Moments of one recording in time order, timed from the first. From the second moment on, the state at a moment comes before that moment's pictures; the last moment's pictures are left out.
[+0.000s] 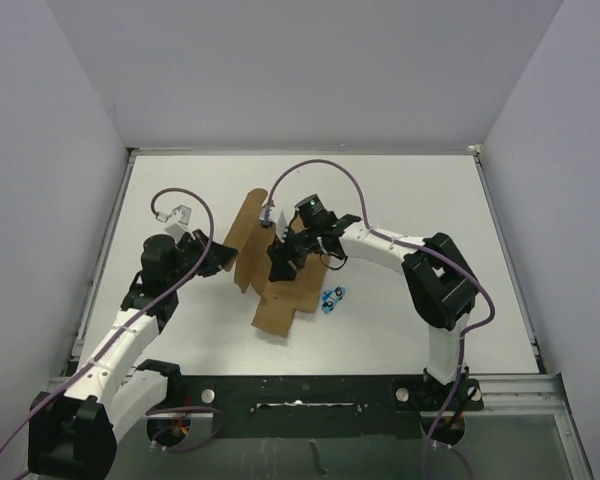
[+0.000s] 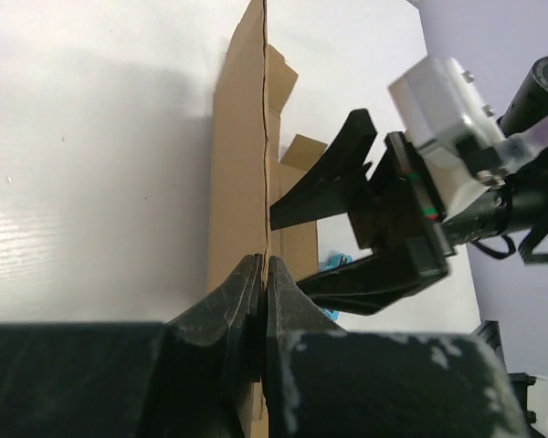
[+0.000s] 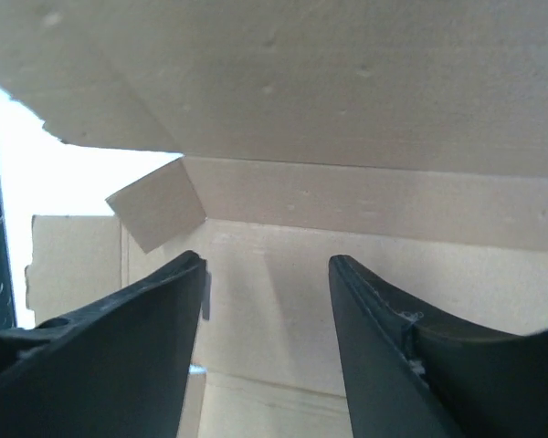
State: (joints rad) left arm -0.21 0.91 0.47 0.10 0.35 -0.74; right arm 0.74 1.93 1.34 -0.25 -0.60 -0.23
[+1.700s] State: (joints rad) left arm -0.26 1.14 0.89 -0.21 0.76 0.05; right arm 0.17 1.78 1.07 -0.14 -0.87 -0.44
